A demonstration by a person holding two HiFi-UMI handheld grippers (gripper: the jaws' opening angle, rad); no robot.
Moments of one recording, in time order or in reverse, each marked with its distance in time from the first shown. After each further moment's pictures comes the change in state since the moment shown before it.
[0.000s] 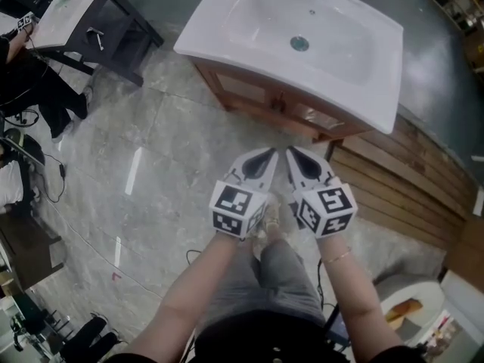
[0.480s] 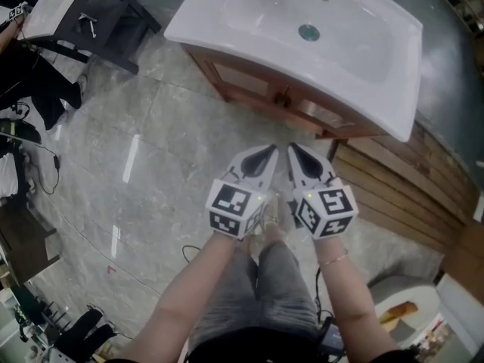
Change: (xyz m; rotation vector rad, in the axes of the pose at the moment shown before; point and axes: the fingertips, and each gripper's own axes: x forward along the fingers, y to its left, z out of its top) left arm 0.029 0.028 -0.032 -0.032 0.020 0.008; right arm 0.039 -0.025 -0.032 0.045 0.007 -0.024
